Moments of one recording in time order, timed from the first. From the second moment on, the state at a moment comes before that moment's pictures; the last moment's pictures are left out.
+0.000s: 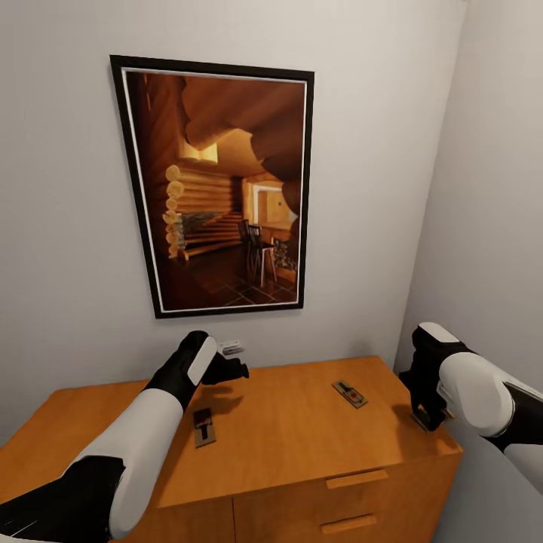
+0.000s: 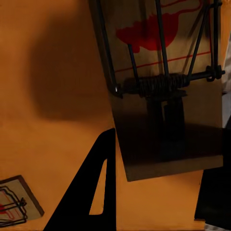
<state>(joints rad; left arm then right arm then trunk) -0.95 -0.16 0.01 -0.62 0.36 1.02 0.26 -1.20 -0.19 -0.46 -0.13 -1.00 0.38 -1.24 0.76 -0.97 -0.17</state>
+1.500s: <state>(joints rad) -0.95 -0.14 0.01 -0.57 0.34 1.02 0.26 -1.20 -0.09 -0.26 -0.22 -0.96 0.82 -0.98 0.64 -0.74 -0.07</state>
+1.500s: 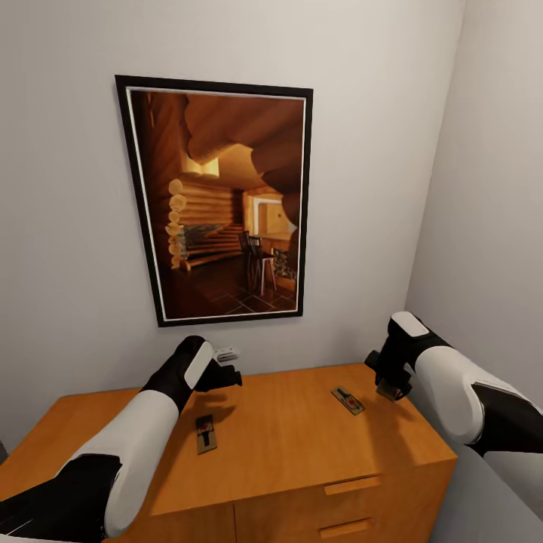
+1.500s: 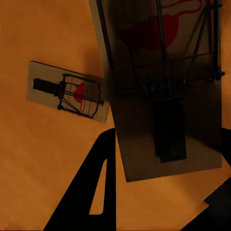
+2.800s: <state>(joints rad) -0.95 -0.13 0.01 -0.57 0.33 1.02 0.26 -1.20 -0.07 -0.04 -0.23 -0.96 0.83 -0.81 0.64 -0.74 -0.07</state>
